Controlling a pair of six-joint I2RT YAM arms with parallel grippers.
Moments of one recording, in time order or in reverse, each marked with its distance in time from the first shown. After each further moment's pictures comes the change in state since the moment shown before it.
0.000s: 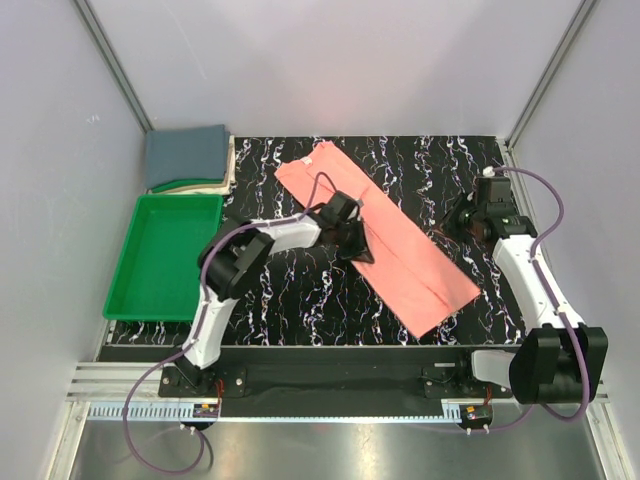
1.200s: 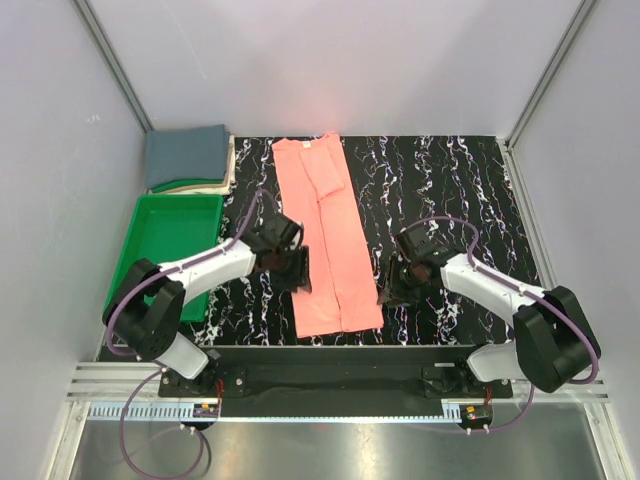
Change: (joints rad) left arm 0.109 -0.671 -0.551 -0.345 -0.207 0.207; right arm 0.495 0.108 -0.264 -0.019 -0.017 0.108
